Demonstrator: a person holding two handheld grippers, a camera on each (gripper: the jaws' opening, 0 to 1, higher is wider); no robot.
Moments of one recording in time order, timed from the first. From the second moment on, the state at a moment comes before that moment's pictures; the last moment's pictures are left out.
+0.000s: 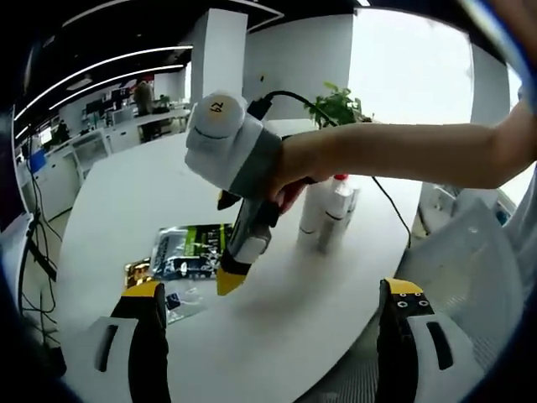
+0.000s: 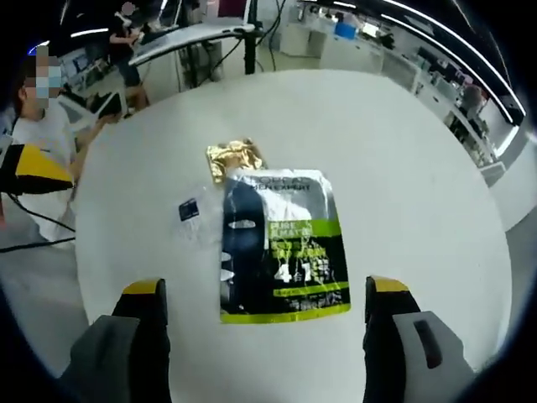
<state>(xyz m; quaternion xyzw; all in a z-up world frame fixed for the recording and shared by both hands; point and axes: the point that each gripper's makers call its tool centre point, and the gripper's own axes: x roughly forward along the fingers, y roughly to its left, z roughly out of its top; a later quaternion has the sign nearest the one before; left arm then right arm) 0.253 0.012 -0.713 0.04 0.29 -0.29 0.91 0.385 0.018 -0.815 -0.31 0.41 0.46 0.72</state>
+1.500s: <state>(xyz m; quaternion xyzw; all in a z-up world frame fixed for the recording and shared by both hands) 0.372 0.126 -0.771 0.00 0.33 -0.27 0.90 0.377 -0.012 -0.841 -0.26 0.45 0.40 0.75</state>
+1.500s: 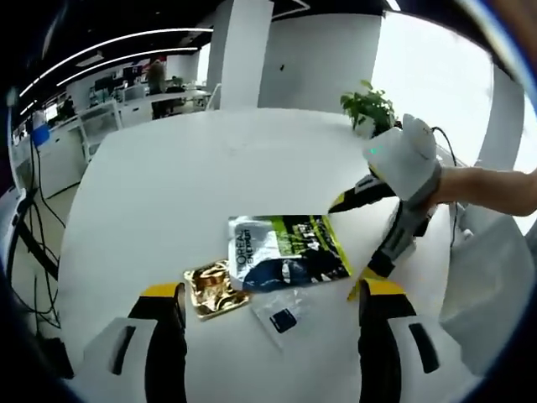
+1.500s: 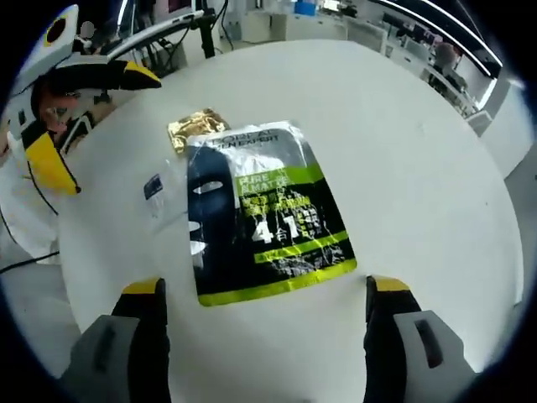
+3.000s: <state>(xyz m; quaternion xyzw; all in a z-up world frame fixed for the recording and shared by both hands) 0.434 0.114 -0.821 -0.16 0.39 -0.28 0.86 0.370 0.004 -0.840 -0.24 0.41 0.42 0.77</state>
